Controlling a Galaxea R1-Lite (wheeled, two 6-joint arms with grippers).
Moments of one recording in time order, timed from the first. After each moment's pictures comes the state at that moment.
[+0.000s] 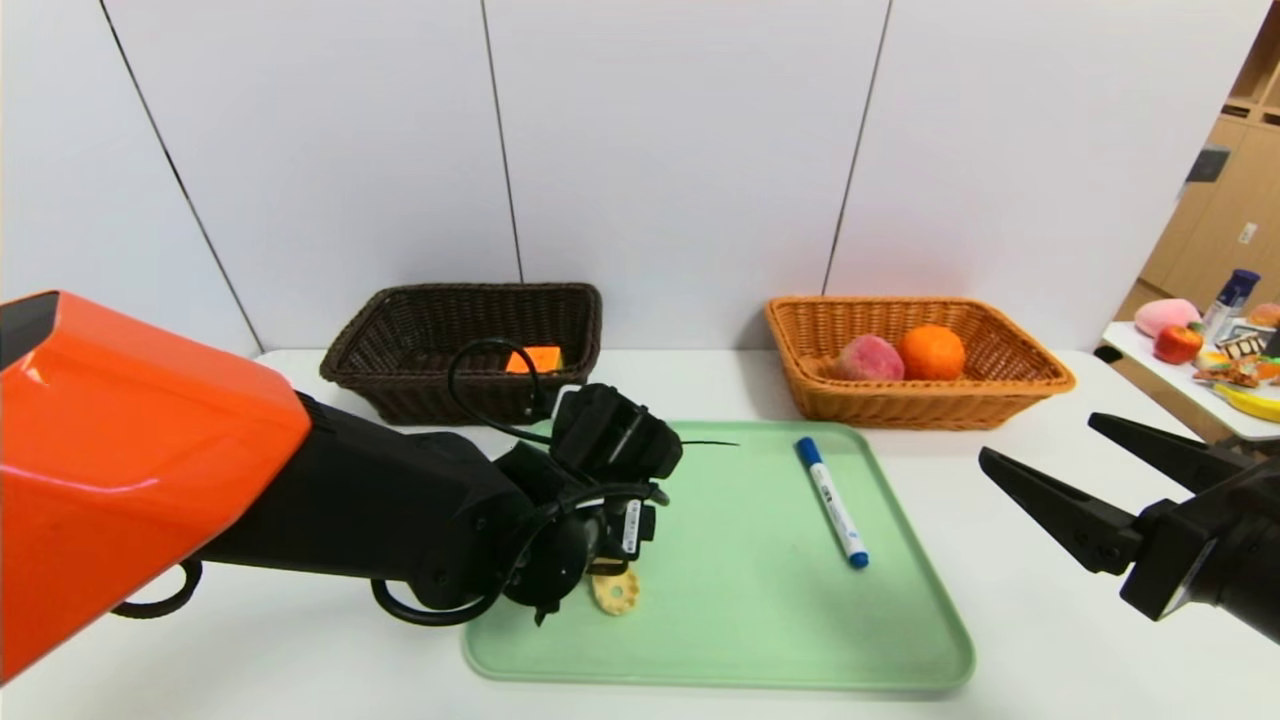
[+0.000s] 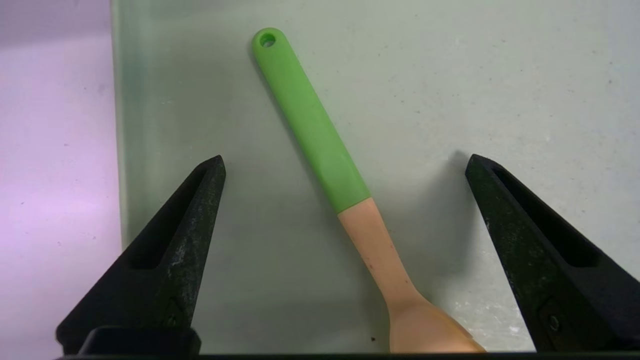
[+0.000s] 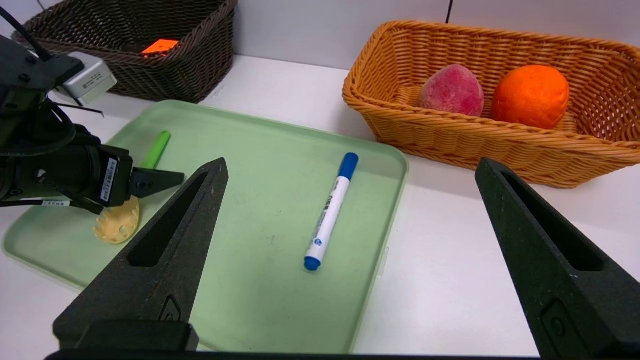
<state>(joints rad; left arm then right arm) -0.79 2.02 -1.12 -0.01 0.49 -0.50 0.49 1.09 -0.33 -0.66 -0.14 0.06</state>
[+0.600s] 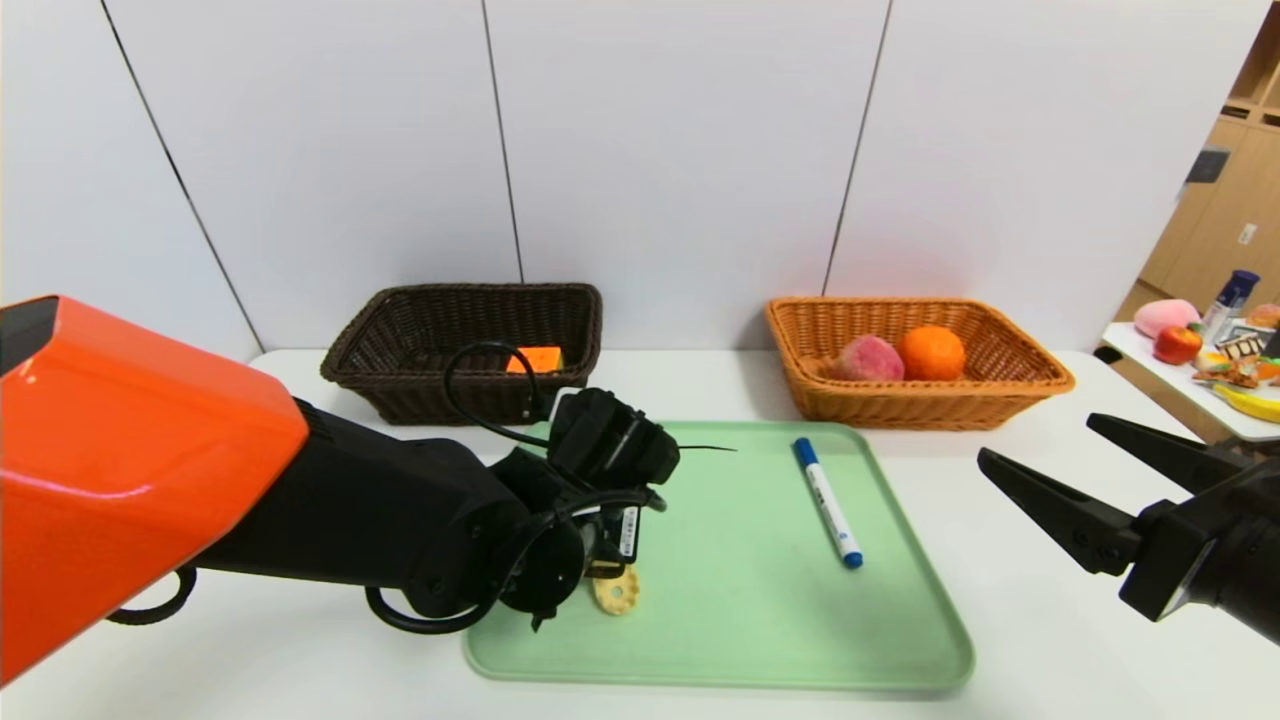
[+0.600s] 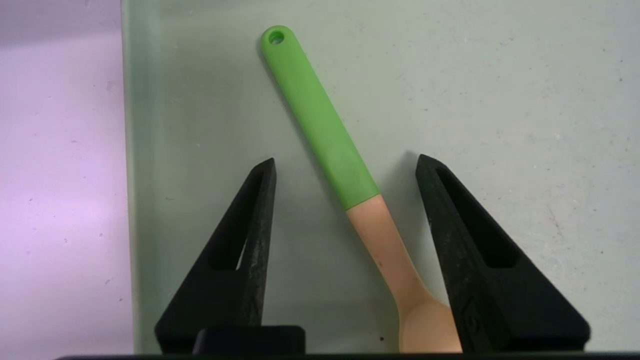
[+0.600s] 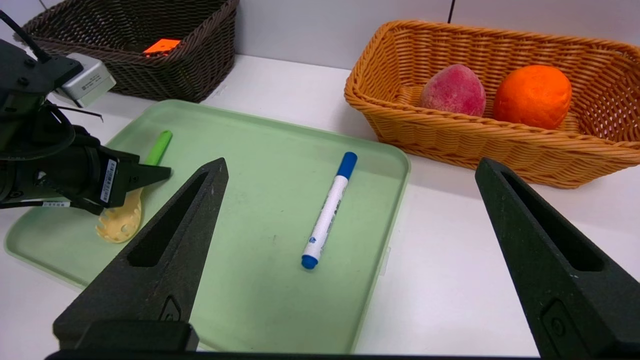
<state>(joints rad) -0.79 2.02 -1.10 -0.02 0.49 -0.50 0.49 1.09 -0.33 -0.66 -0.14 0.06</state>
